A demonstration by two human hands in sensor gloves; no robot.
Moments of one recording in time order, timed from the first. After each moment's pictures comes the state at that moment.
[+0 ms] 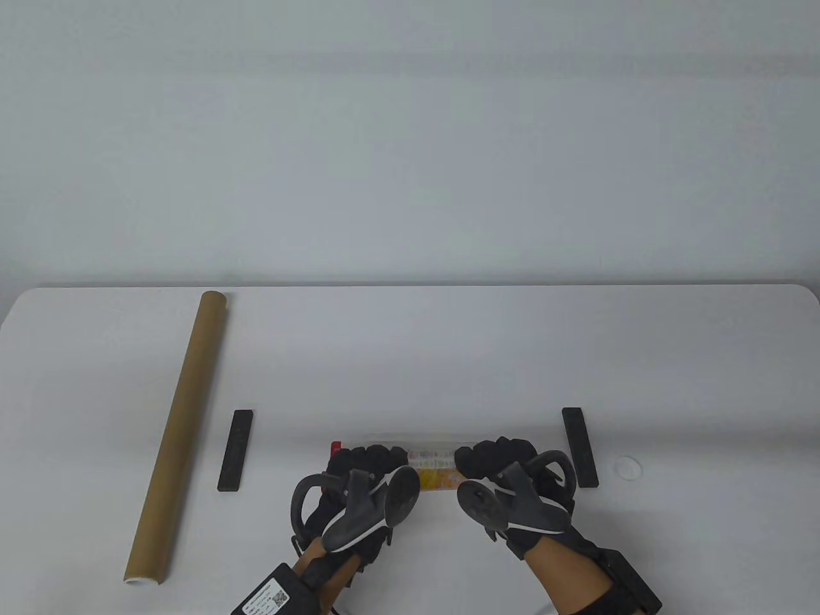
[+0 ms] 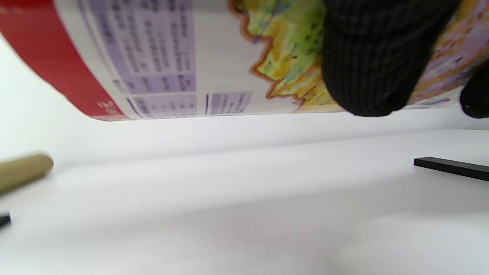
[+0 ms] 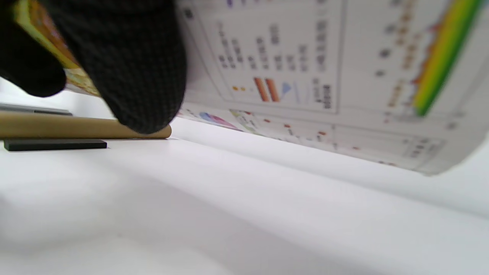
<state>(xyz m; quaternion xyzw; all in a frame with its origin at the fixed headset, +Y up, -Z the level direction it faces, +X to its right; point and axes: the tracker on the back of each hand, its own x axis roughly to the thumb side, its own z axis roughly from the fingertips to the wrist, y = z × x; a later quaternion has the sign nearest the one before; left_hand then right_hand) -0.080 -0.676 -0.301 0.09 -0.11 -0.05 0.99 0.102 -0.674 -0.317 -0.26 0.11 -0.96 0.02</state>
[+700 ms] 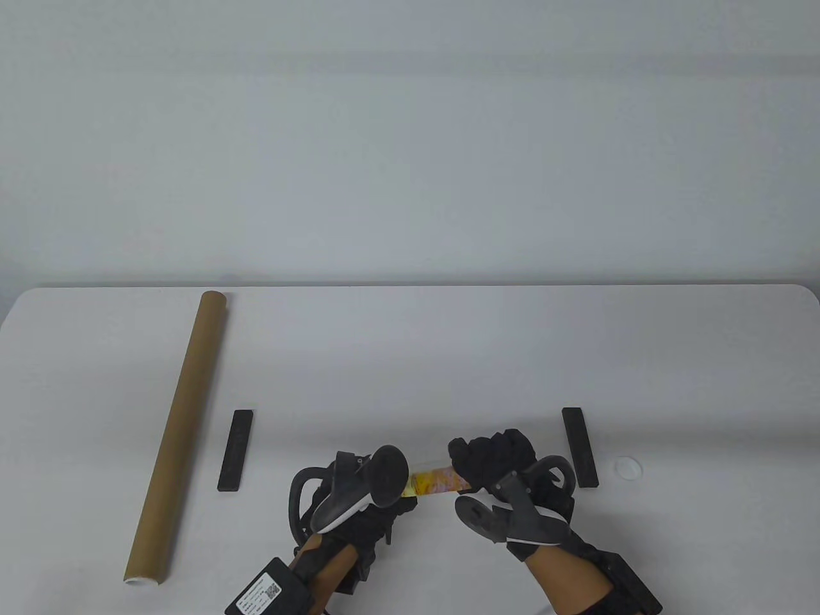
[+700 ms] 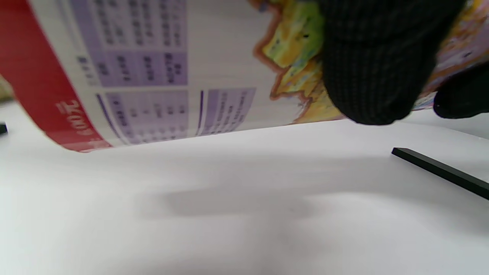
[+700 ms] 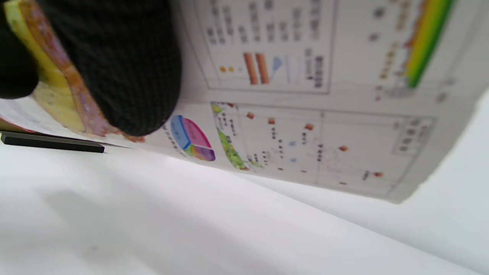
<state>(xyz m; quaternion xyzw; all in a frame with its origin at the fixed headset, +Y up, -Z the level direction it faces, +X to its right) -0.095 -0.684 -0.319 -0.07 -0.10 0.07 0.99 0.095 -0.673 -0.305 -0.28 0.19 -0.94 0.09</state>
